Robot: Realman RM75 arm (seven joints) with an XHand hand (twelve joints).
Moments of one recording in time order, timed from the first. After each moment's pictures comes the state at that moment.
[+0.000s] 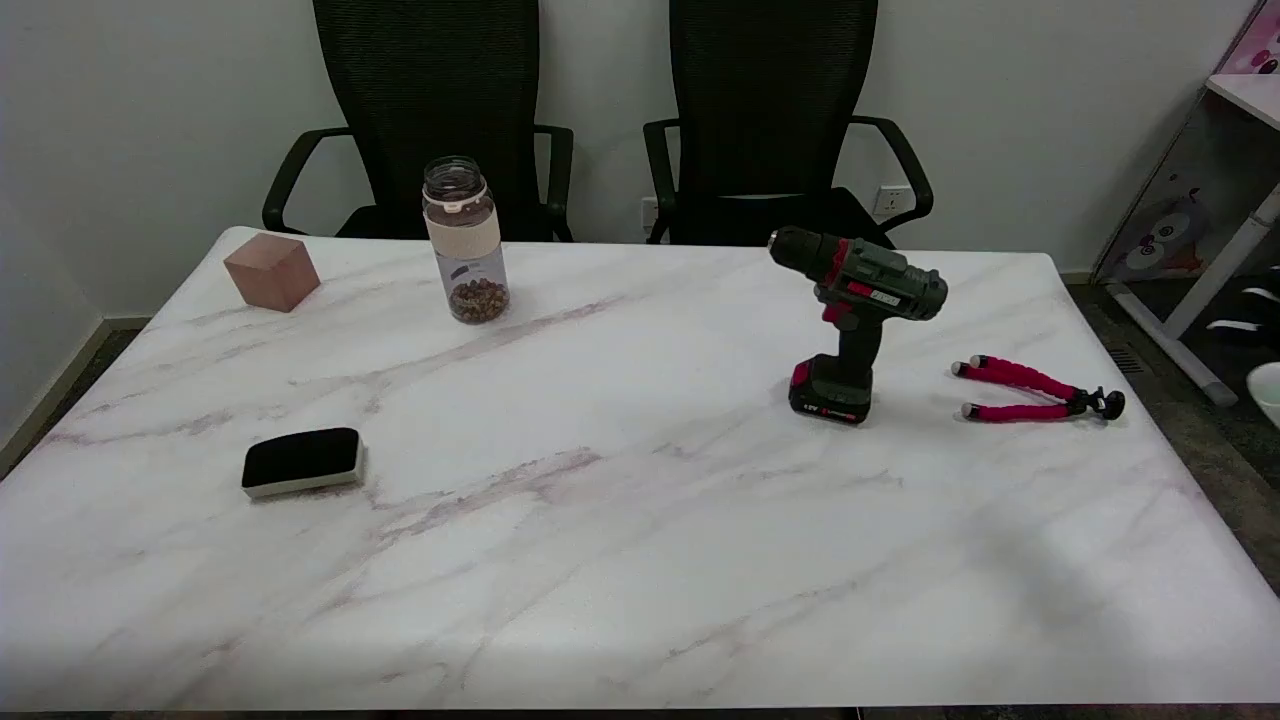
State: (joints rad) arm -0.60 -0.56 0.98 -1.14 -1.43 1.80 1.40
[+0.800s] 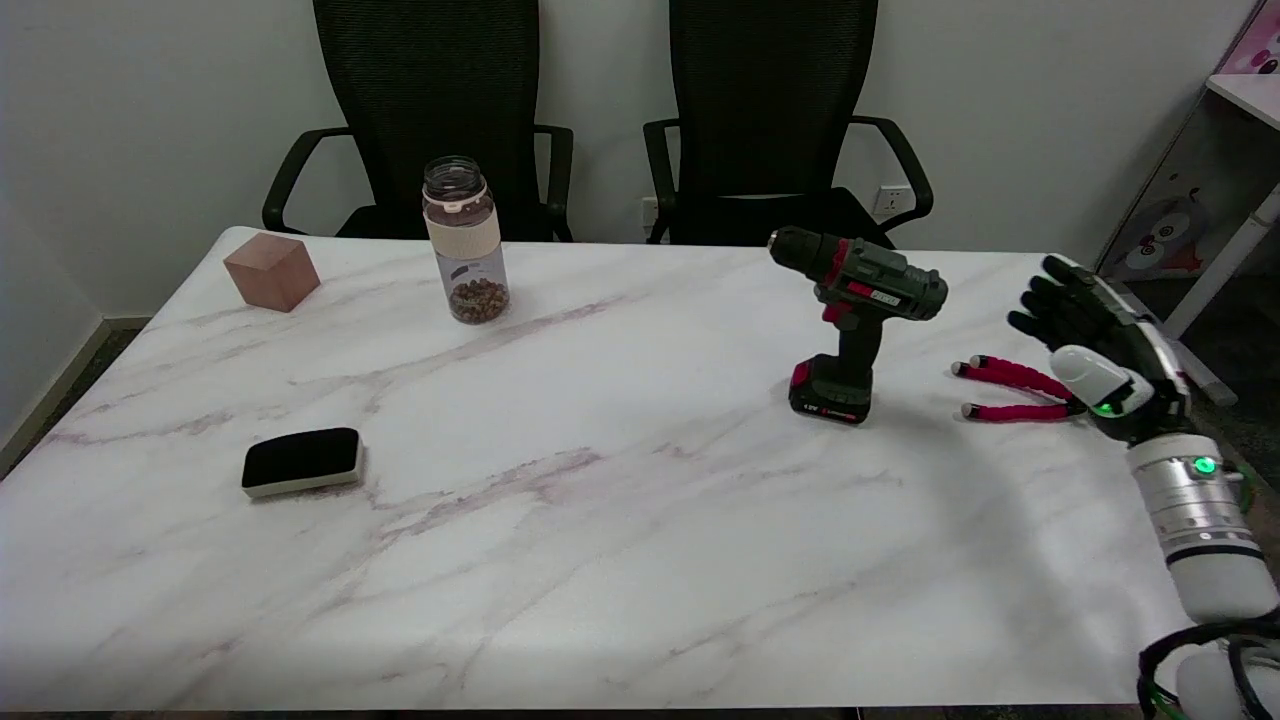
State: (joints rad) arm -0.22 -0.61 0.86 -1.05 -1.62 1.34 1.41
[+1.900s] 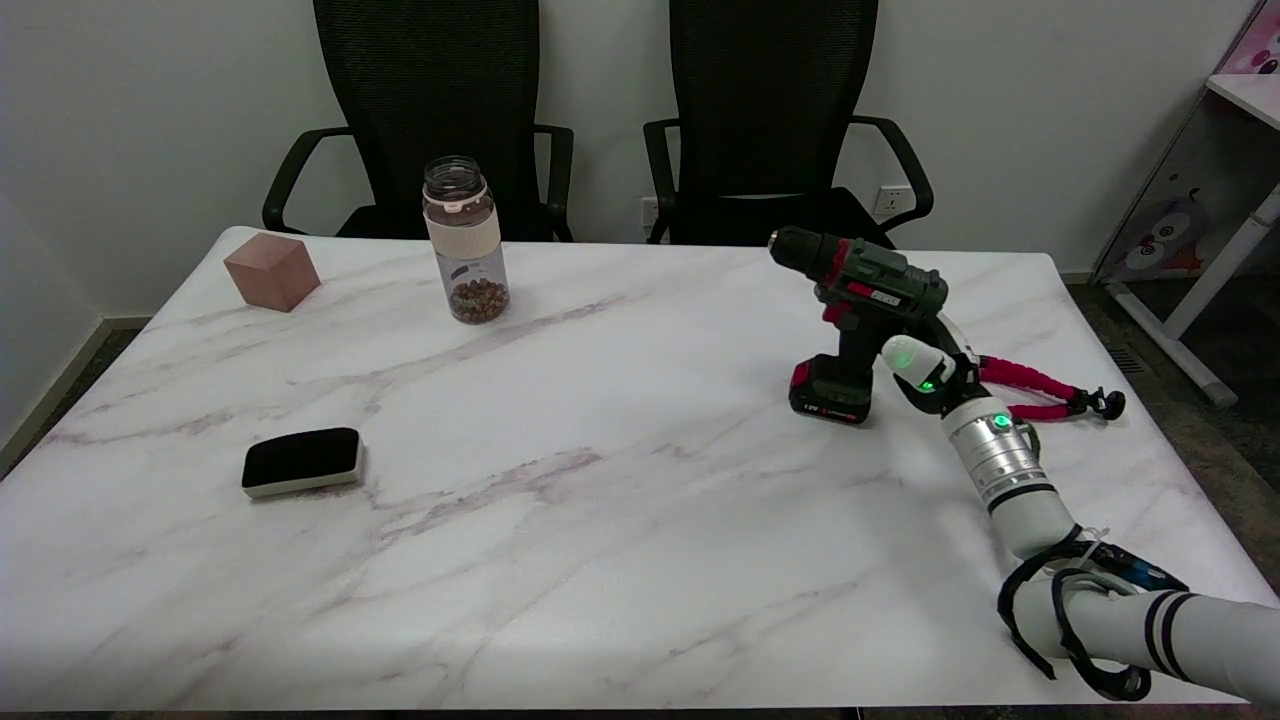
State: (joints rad) arm 0.20 -0.83 0.63 -0.83 -1.84 1.08 1.54
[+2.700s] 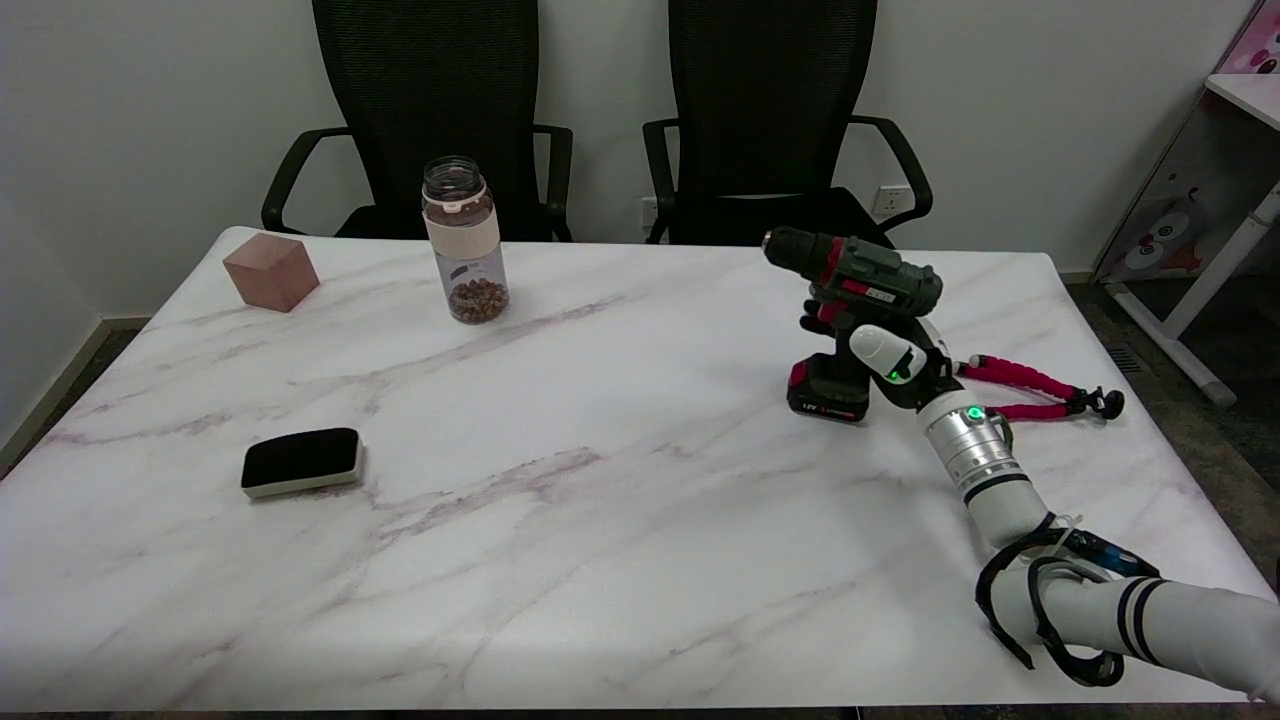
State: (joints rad) arm 0.26 -0.86 0.59 -0.80 -1.86 1.05 1.55
